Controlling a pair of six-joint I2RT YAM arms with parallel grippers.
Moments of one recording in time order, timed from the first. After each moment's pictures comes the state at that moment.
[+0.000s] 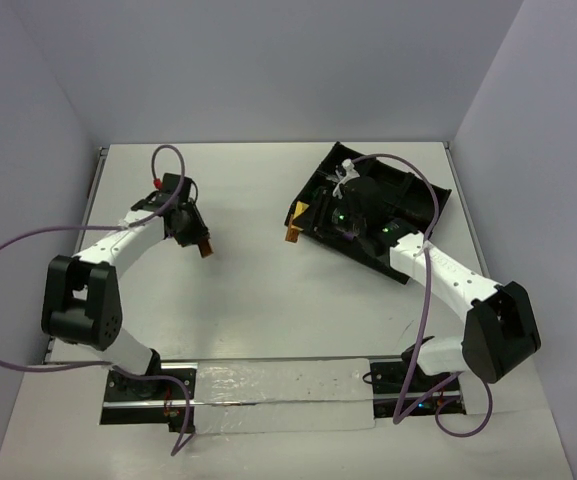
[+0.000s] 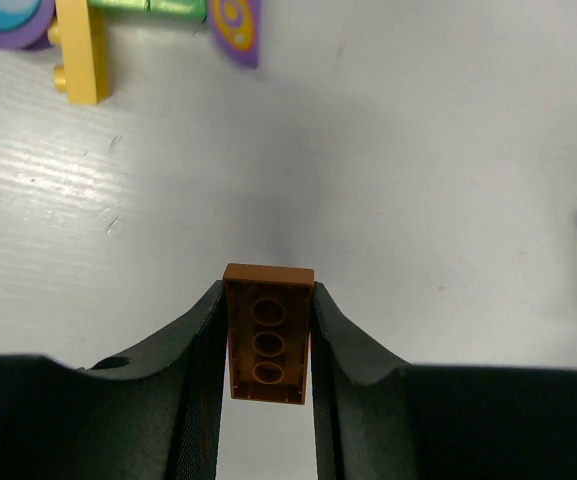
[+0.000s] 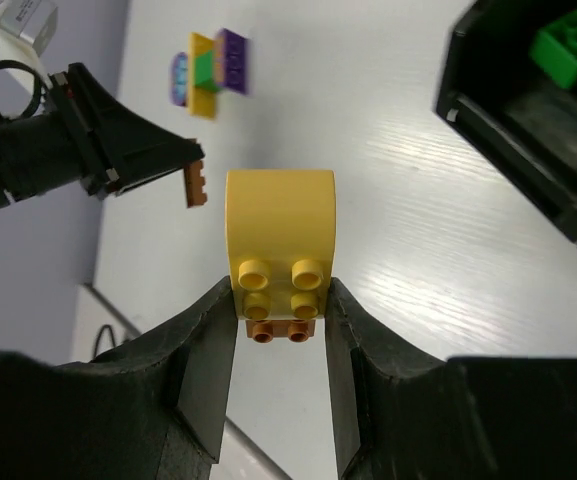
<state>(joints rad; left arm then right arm) -0.26 1.57 1.08 -0.53 -0.05 -0.65 0.51 1.34 0.94 -0.07 -0.26 0.73</state>
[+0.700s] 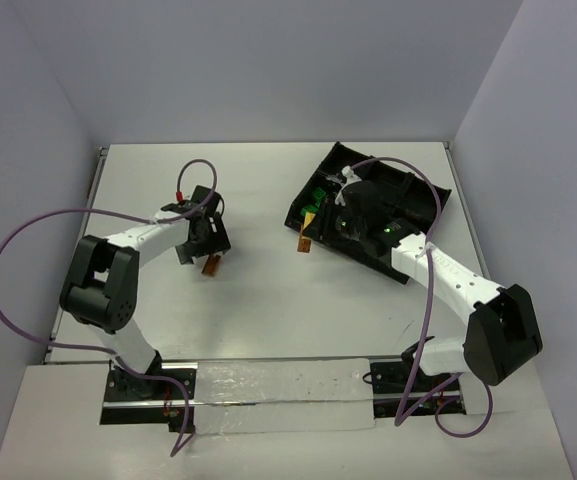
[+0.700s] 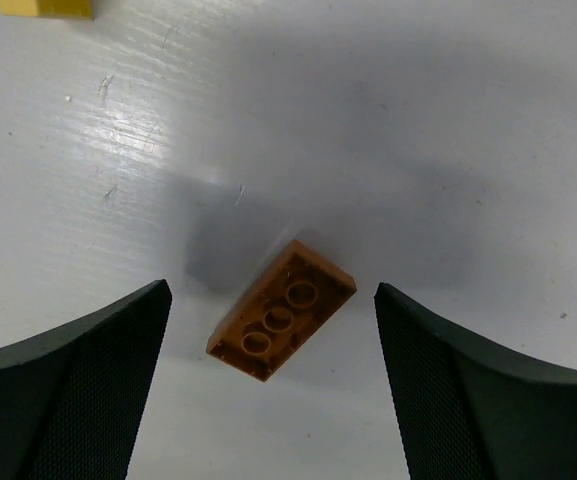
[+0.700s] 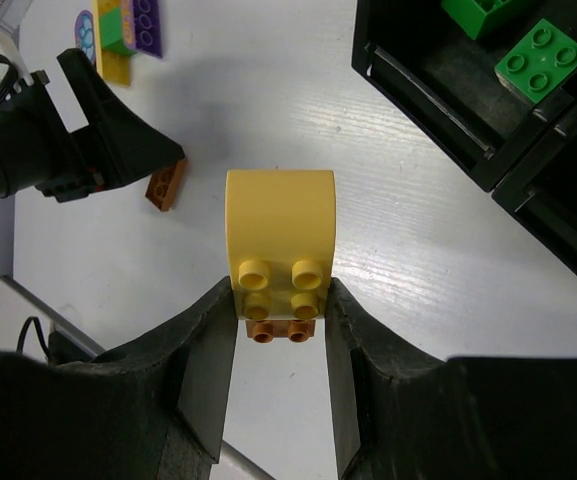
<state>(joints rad) -0.40 1.71 1.07 -0.58 -0.25 -0.67 0.50 1.32 0.95 -0.24 -0.17 0.62</state>
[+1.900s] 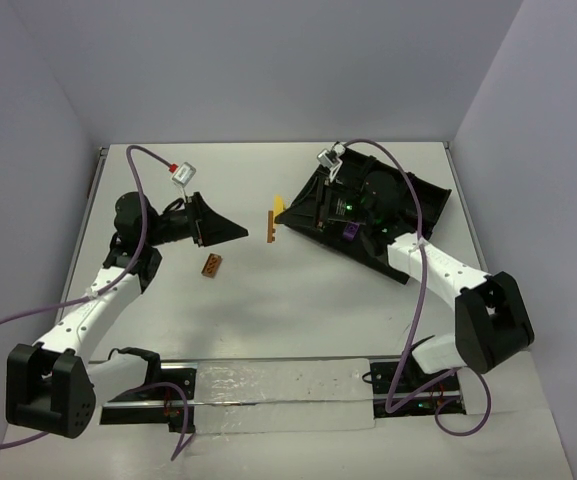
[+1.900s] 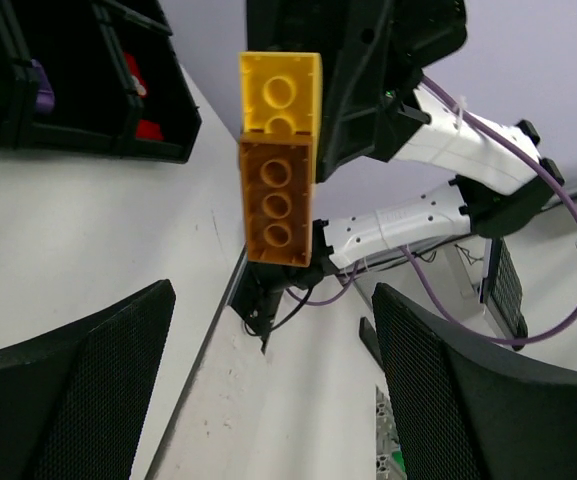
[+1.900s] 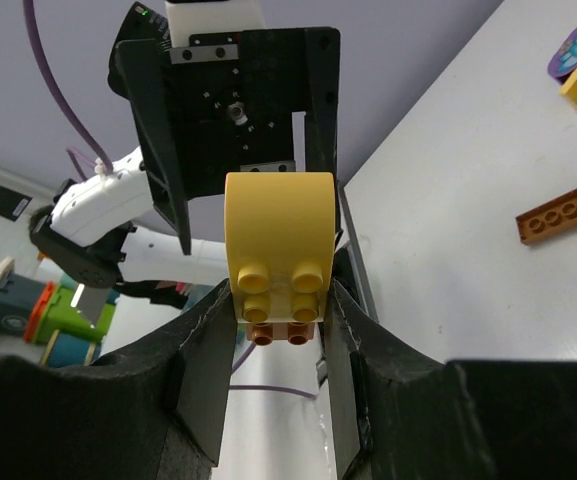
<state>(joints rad) -0.26 1.11 0.72 0.41 1.03 -0.97 0.45 1.39 0.88 0.61 -0.94 1.04</state>
